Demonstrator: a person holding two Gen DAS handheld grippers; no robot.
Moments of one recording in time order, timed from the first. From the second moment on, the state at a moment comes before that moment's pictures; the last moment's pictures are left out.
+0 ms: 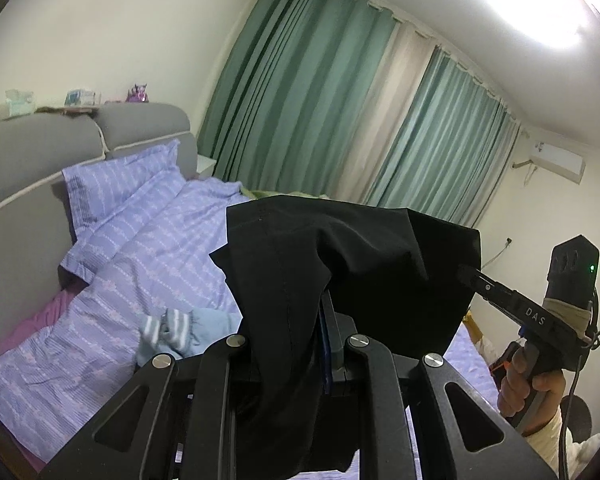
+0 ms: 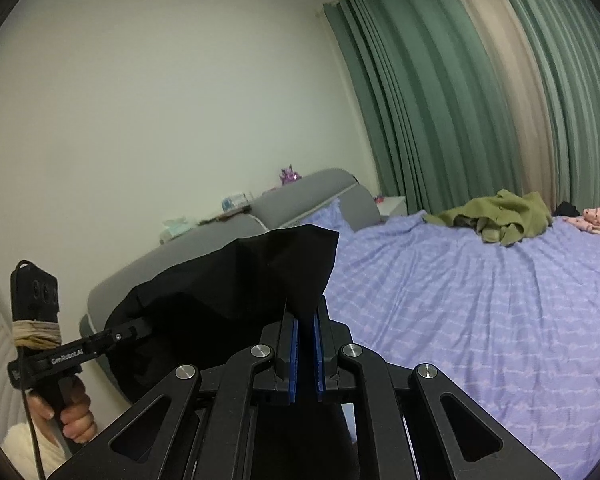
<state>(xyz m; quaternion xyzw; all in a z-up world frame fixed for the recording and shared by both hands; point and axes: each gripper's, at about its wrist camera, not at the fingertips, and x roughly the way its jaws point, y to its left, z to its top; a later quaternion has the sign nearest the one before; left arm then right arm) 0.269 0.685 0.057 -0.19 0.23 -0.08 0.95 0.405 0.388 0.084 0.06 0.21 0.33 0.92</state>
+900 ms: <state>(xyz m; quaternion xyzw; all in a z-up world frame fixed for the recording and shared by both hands) 0.449 0.760 -0.105 -0.21 0.40 -0.06 0.89 0.593 0.474 -0.082 0.07 0.41 0.25 0.87</state>
